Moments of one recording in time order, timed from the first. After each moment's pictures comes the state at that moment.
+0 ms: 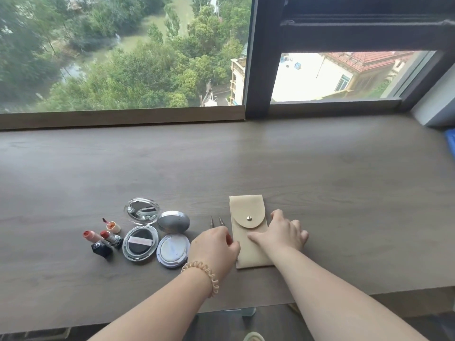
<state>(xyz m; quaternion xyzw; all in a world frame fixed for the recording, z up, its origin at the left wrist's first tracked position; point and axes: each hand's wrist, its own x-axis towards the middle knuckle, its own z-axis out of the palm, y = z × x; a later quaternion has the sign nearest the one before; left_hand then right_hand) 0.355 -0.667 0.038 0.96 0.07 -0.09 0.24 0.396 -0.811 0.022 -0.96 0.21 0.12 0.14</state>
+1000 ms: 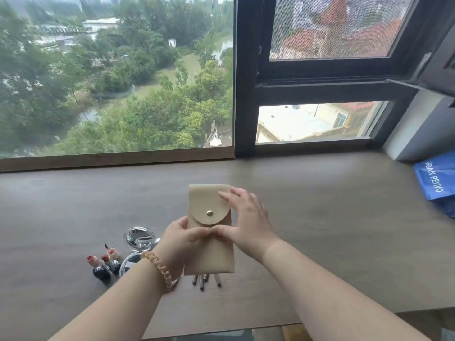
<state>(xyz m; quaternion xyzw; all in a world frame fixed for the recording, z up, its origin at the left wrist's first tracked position) 0.358 -0.654 0.147 0.64 0.17 -0.10 0.74 0.396 -0.813 0.151 -0.93 -0.17 -0.04 0.33</state>
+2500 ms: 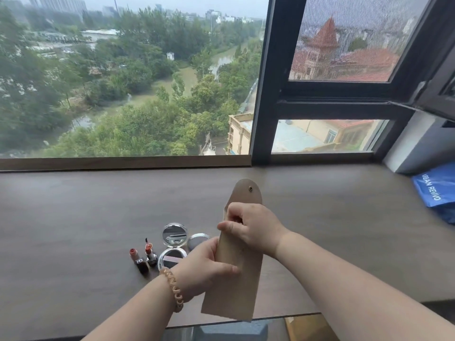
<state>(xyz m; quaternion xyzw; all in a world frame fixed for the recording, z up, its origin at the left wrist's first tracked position) 0.286 -0.583 0.161 0.68 0.00 -0.24 0.69 0.353 -0.732 0.198 -0.92 -0.26 0.02 0.28</state>
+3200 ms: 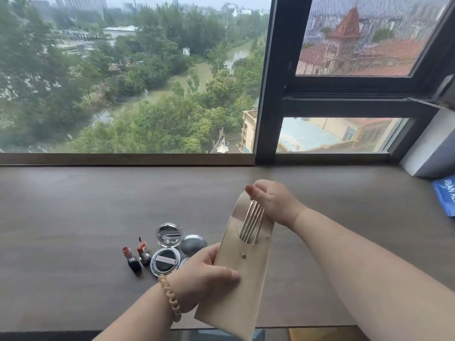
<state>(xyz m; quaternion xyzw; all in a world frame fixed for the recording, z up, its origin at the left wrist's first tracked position) 0.293 -0.615 0.149 0.60 0.02 -0.25 0.76 0.424 -0.793 0.202 -0.89 -0.17 0.07 0.41</state>
